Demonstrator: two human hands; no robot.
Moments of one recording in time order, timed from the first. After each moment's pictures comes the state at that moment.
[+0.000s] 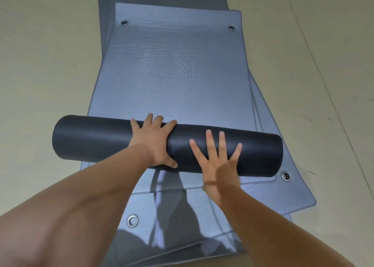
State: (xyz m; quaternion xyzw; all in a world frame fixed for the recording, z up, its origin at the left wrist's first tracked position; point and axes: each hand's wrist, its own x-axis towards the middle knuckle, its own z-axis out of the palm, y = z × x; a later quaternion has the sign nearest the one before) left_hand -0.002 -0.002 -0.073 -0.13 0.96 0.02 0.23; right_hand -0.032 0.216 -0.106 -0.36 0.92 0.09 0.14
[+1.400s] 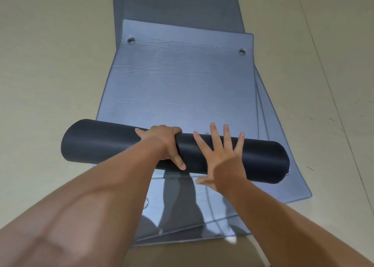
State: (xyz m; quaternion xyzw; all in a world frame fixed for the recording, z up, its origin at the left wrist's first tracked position) left_hand 0.010 0.008 -0.039 -0.22 0.88 0.16 0.39; right_hand -0.023 0.213 -0.063 -0.41 0.90 0.09 0.15
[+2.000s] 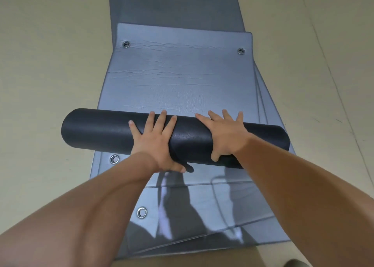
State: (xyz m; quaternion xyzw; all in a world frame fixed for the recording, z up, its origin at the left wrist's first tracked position) left_hand 0.026 0.004 -0.059 -0.19 0.95 0.06 0.24; right_hand -0.129 0.165 -0.045 -0.40 0.86 0.13 0.30
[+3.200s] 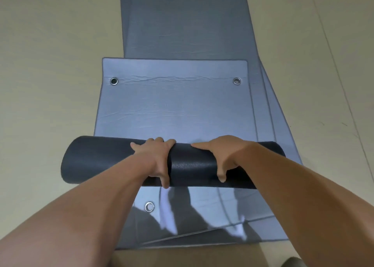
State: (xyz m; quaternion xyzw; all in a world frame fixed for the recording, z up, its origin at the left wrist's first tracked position) left_hand 0.037 -0.008 -0.037 -0.18 0.88 0.11 0.42; right_hand -0.107 0.164 -0.029 -0.45 0.75 0.13 0.47
